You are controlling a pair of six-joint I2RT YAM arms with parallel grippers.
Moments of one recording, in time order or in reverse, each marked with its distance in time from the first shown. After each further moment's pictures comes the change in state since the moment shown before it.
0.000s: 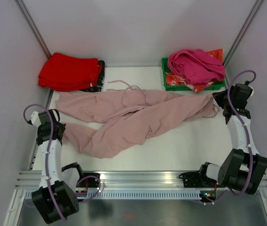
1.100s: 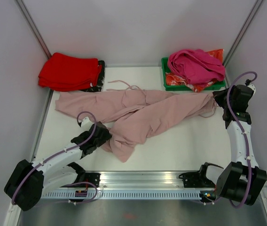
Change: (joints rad) left arm -0.954 0.122 -0.255 0.221 -0.188 -0.415; right arm 0.026 -0.117 -0.012 -0.021 0.018 -0.043
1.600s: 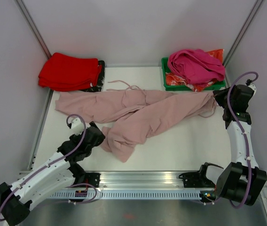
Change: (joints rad) left arm -0.158 -0.300 0.150 -0.427 -0.257 -0.012; right arm 0.000 -0.003 0.001 0.011 0.000 0.029
